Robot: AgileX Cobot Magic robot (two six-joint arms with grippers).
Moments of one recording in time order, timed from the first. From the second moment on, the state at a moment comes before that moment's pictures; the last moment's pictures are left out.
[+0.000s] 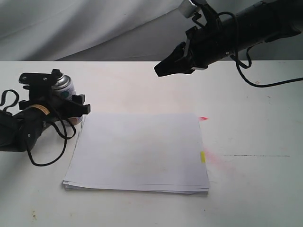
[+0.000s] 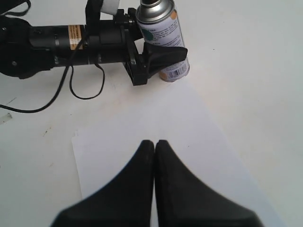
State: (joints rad) left arm -0.24 2.04 -0.79 -0.15 -0.71 0.04; right arm 0.25 1.90 -1.47 1.06 1.04 -1.27
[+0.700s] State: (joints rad) left arm -0.24 1.11 -0.79 -0.17 0.17 0.08; right arm 0.25 1.46 -1.47 0.77 1.19 -0.98
